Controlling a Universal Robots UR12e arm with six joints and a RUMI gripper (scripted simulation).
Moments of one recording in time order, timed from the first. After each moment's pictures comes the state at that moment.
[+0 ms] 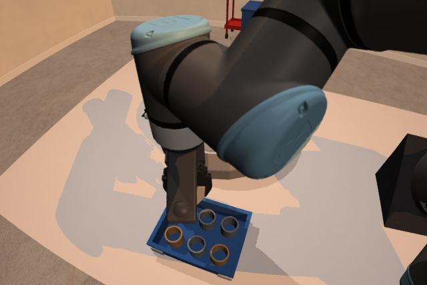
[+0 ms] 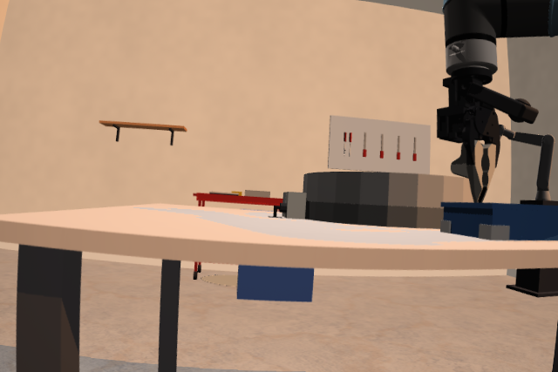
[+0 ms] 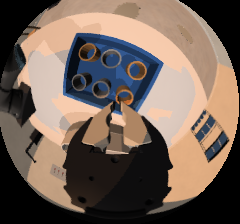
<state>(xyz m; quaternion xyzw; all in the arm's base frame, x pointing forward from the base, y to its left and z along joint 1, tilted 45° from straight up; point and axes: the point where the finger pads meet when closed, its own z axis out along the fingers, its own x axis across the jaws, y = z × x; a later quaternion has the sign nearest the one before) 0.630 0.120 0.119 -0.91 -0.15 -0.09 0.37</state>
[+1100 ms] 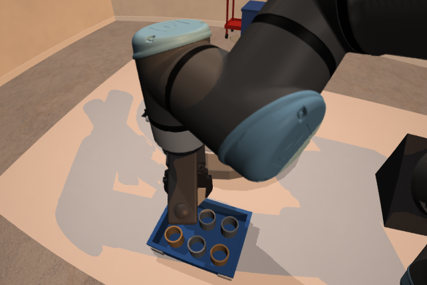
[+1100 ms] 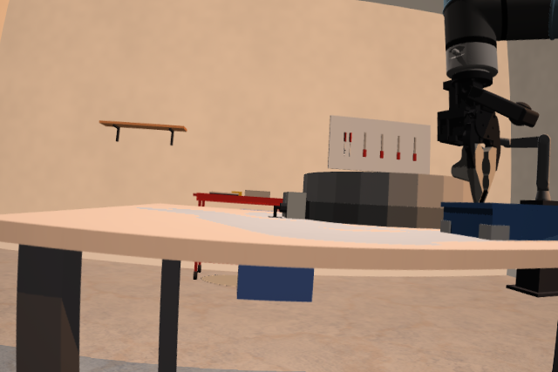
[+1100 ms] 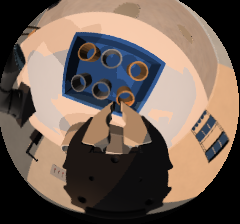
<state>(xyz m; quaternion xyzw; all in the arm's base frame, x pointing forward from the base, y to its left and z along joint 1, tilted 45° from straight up) 0.629 0.124 0.115 -0.91 -0.15 -0.09 0.37</state>
